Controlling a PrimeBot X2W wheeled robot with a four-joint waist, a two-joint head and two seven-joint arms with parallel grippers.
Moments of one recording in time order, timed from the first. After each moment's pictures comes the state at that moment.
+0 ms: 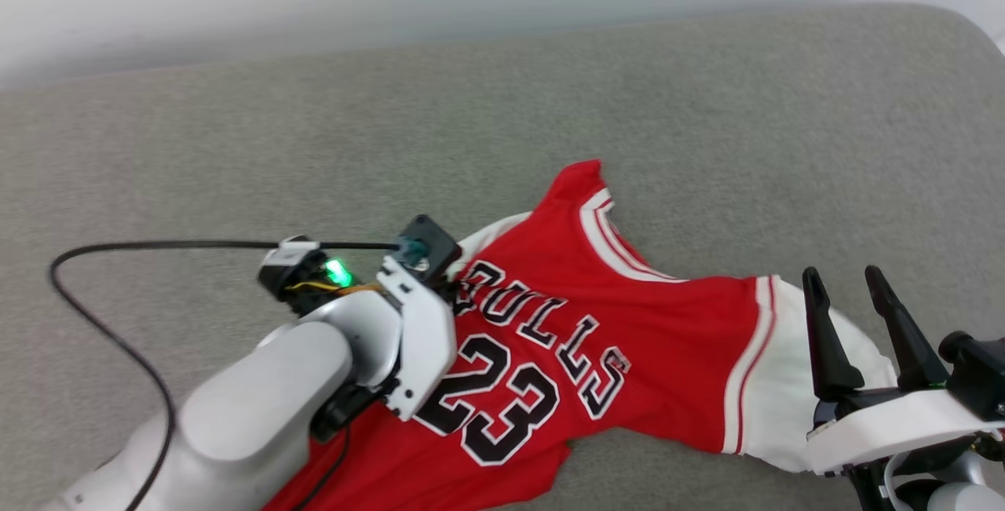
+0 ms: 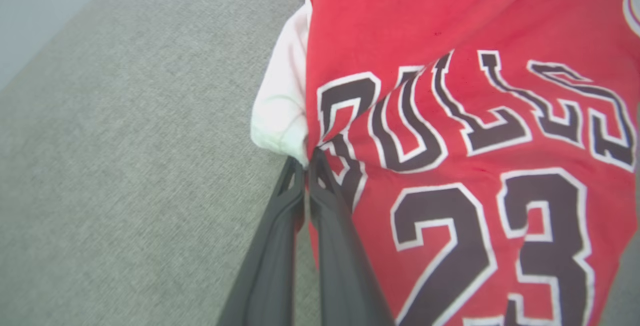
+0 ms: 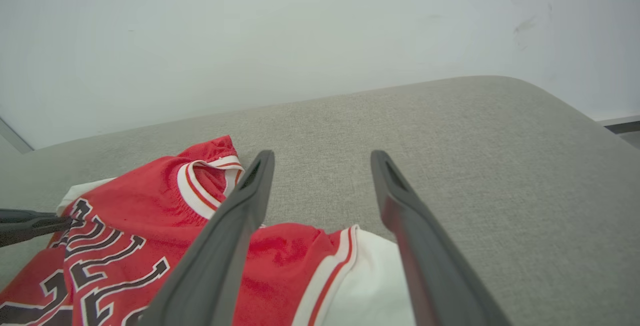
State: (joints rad) left arm -0.77 0.50 -1.07 0.32 -0.69 -0.02 0.35; right arm -0.02 -0.05 -0.05 -0.06 0.23 0.13 -0.04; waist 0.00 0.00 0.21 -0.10
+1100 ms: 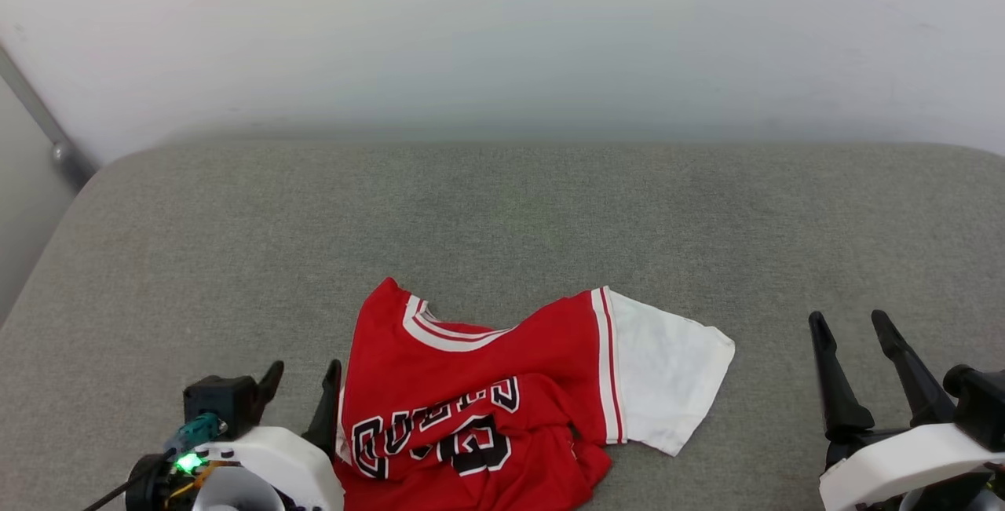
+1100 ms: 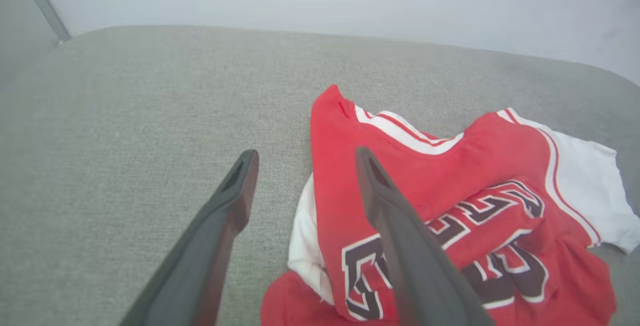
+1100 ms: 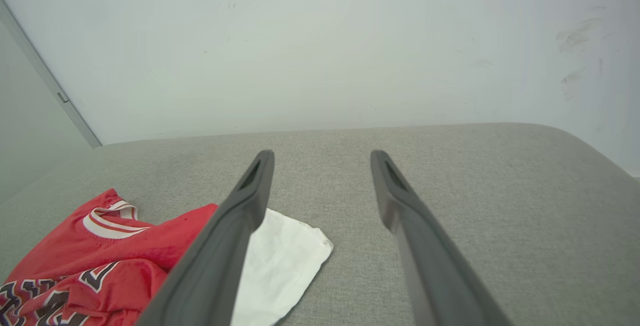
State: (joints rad) left arm -0.20 0.60 -0.74 0.13 -0.92 0.38 -0.18; right arm 0.09 -0.05 -0.07 -0.15 0.21 0.13 0.07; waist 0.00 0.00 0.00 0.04
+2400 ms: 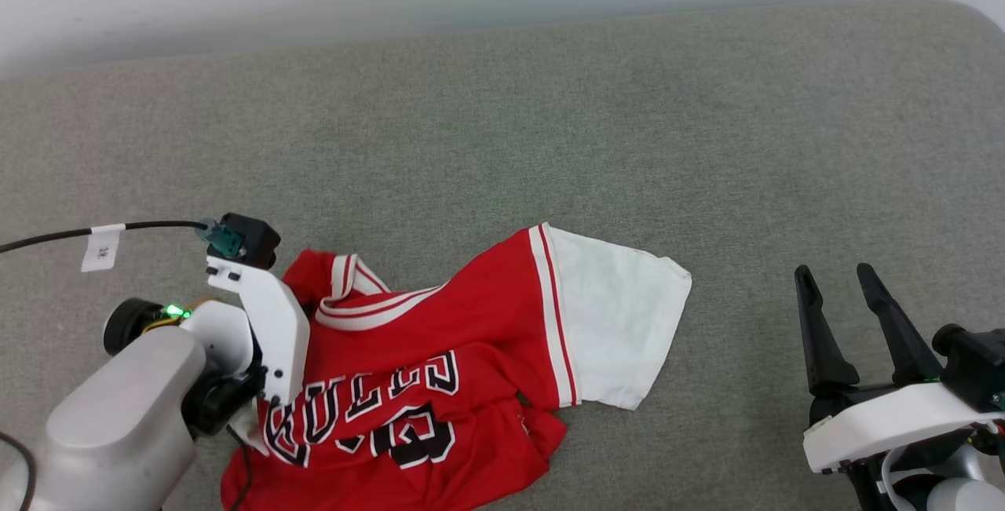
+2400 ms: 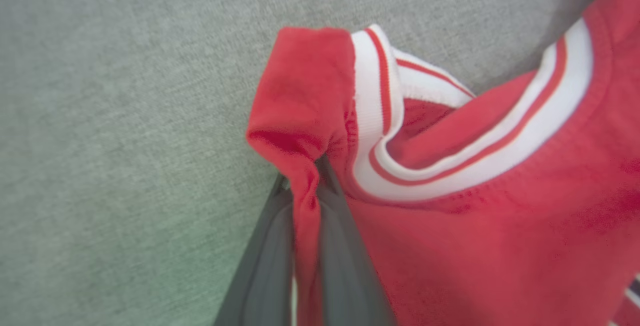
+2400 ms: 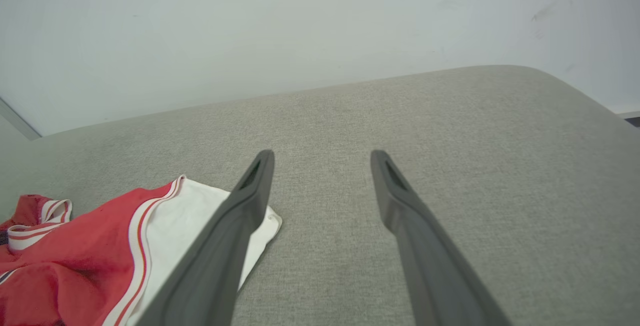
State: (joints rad) left arm -0.67 0.63 -0.89 0.51 -0.98 0.01 0.41; right arm -0.02 -0.05 -0.04 -0.09 0.23 0.13 0.01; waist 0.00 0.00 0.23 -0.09
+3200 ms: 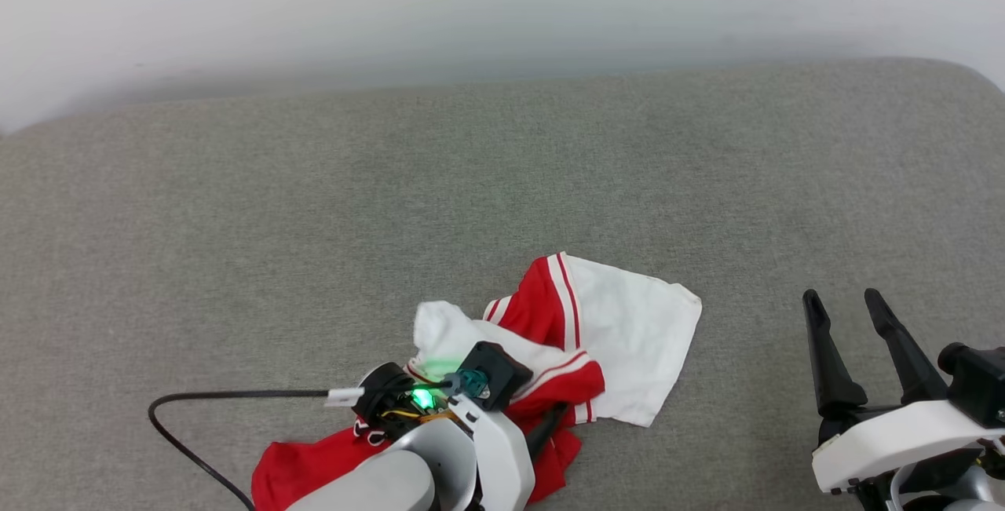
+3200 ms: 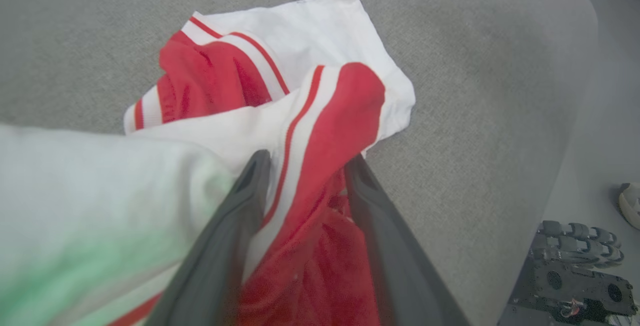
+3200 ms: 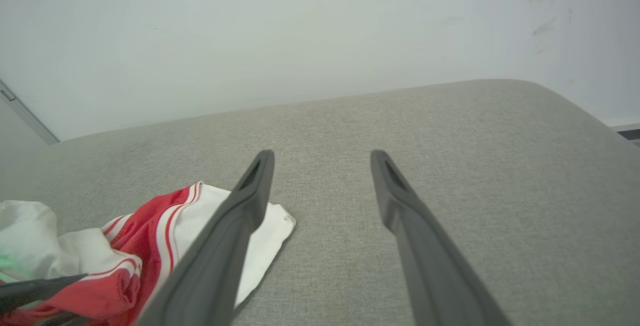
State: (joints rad) left arm -0.55 0.38 -1.12 0.29 -0.74 0.08 0.12; right arm 0.02 -0.05 -0.06 -0.10 0.23 0.13 0.05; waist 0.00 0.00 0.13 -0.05
